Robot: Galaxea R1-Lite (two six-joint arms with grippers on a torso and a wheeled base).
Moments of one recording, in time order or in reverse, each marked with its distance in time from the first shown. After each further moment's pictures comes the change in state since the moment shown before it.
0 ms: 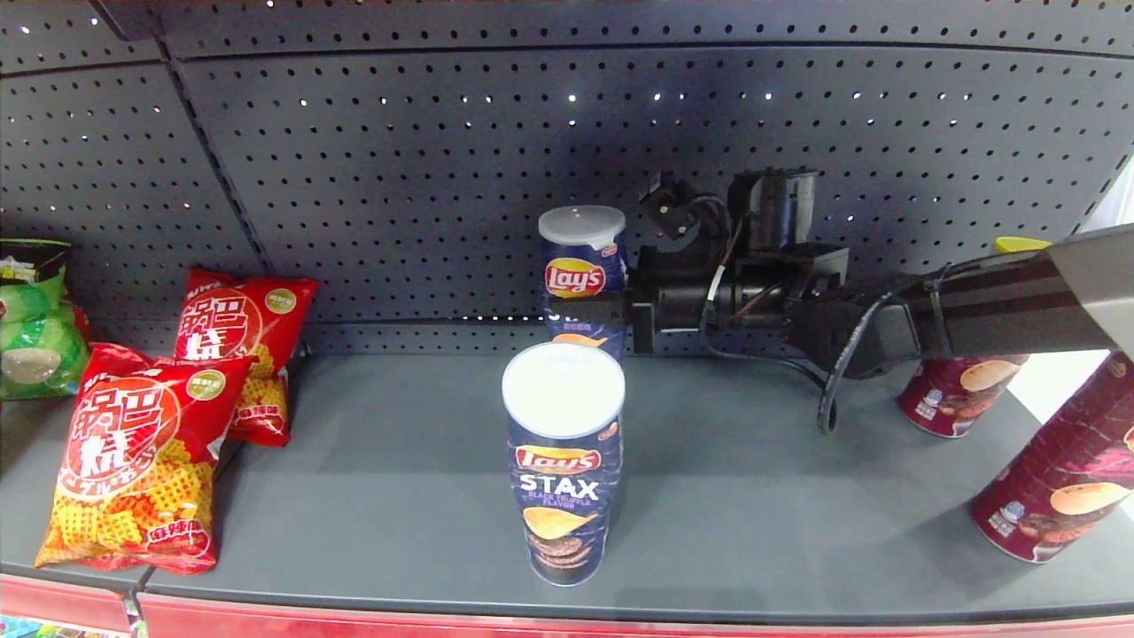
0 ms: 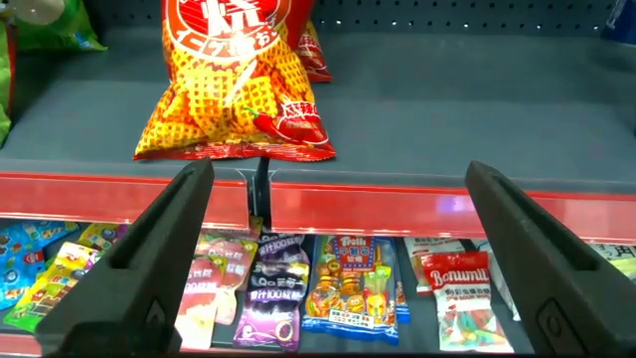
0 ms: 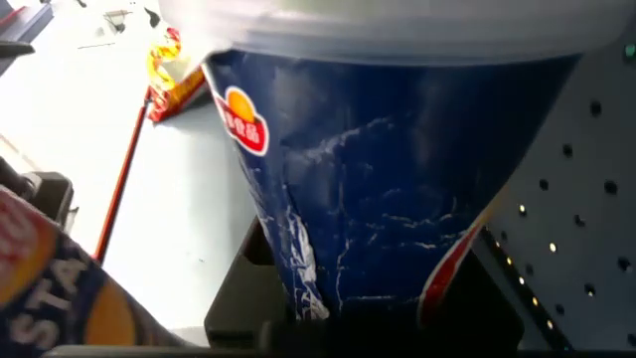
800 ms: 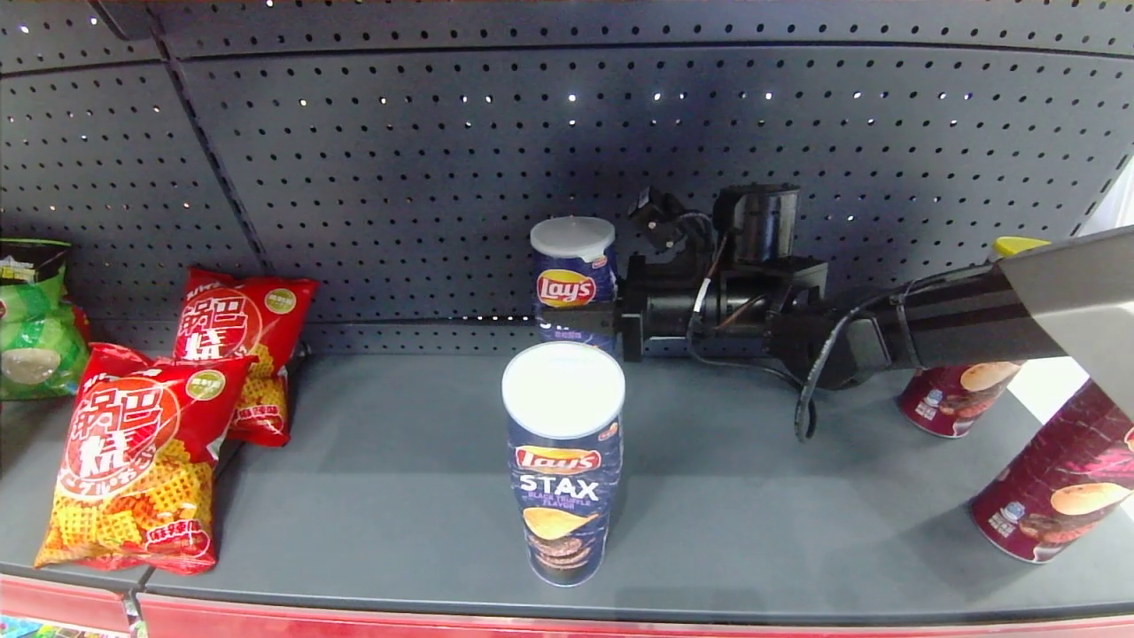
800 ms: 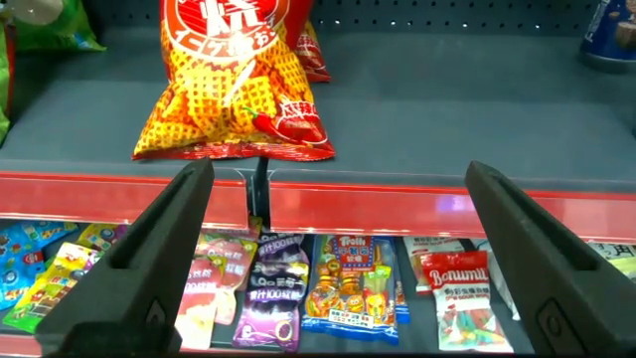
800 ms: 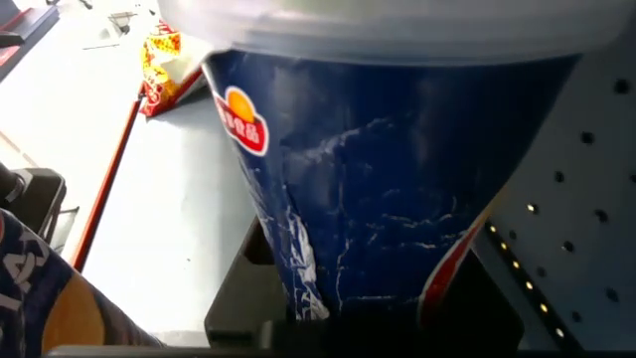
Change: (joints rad) left arm 0.000 0.000 0.000 0.000 0.000 0.000; right arm 0.010 0.040 -0.001 -0.060 0.017 0.006
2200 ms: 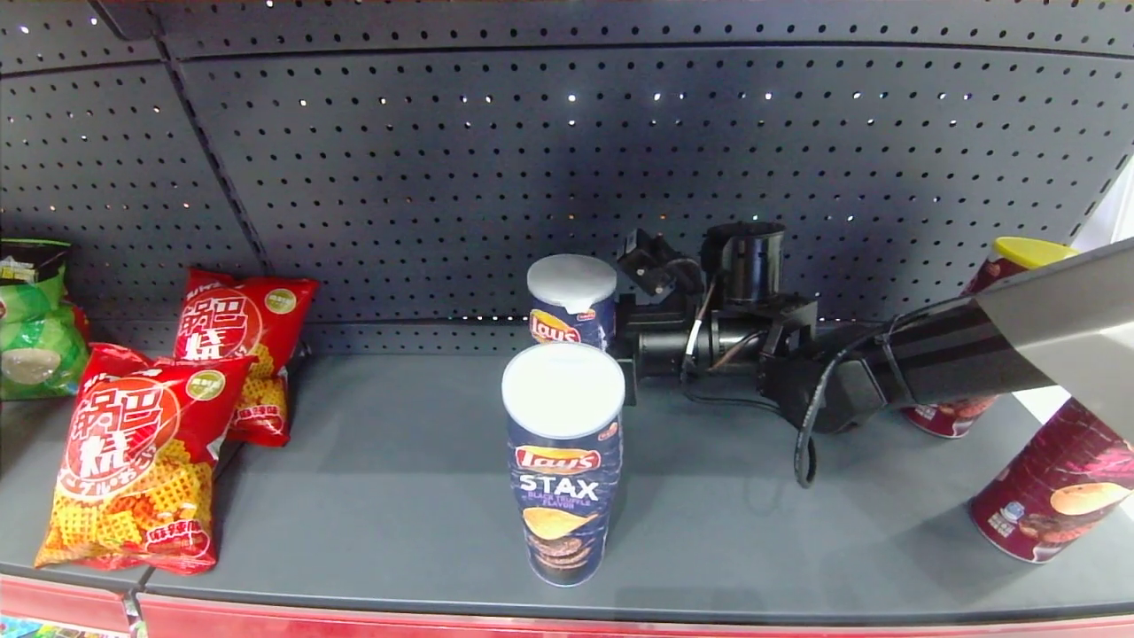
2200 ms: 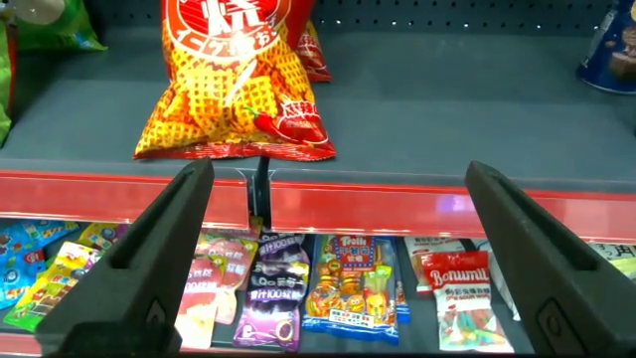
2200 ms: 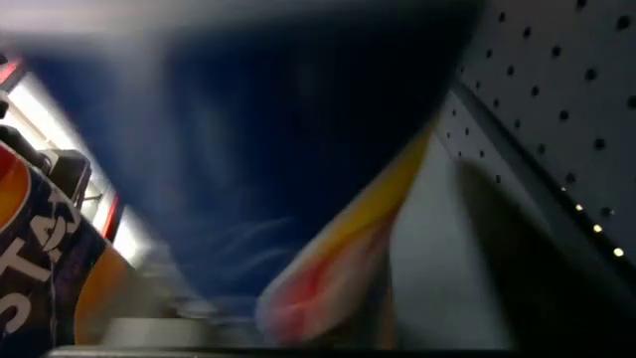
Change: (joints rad) left arm 0.000 0.000 0.000 0.000 0.000 0.000; right arm 0.033 -0.007 0.148 -0.094 -0.003 -0.001
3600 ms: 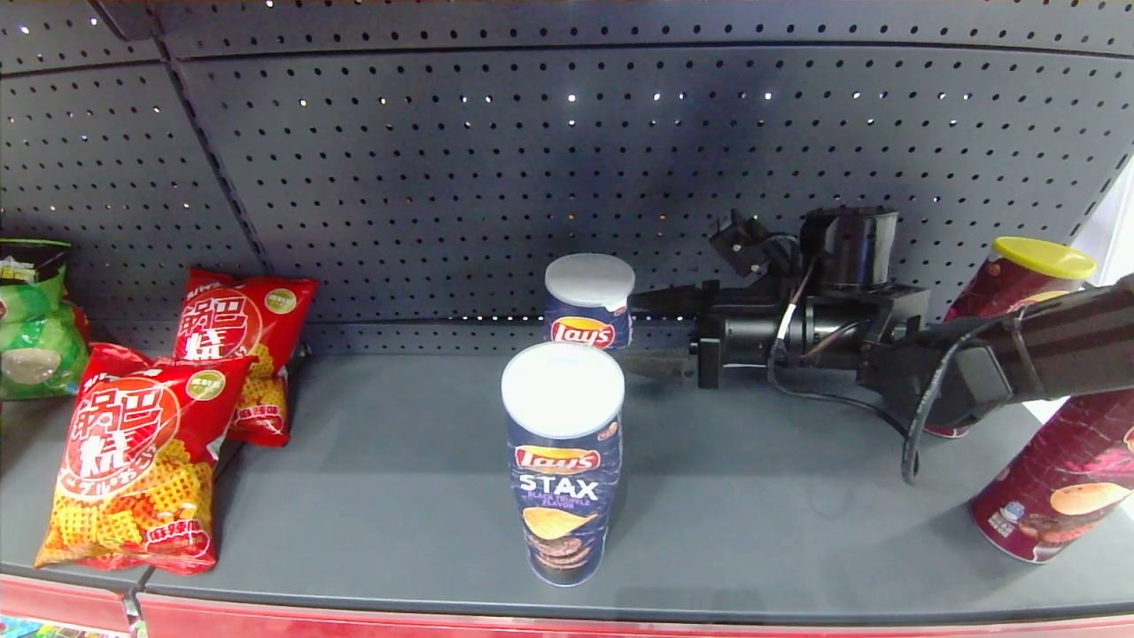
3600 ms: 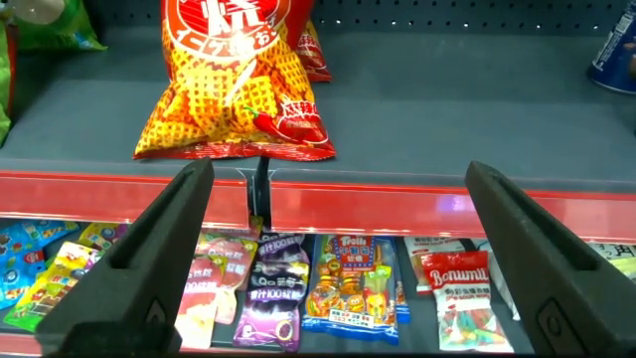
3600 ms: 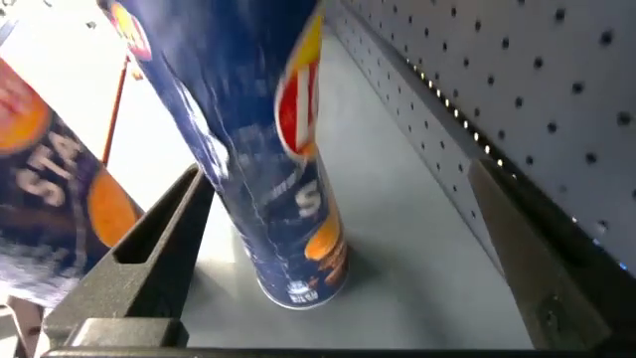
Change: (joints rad) left arm 0.000 0.000 0.000 0.000 0.000 0.000; right arm -0.137 -0.164 0.170 0.004 0.000 0.010
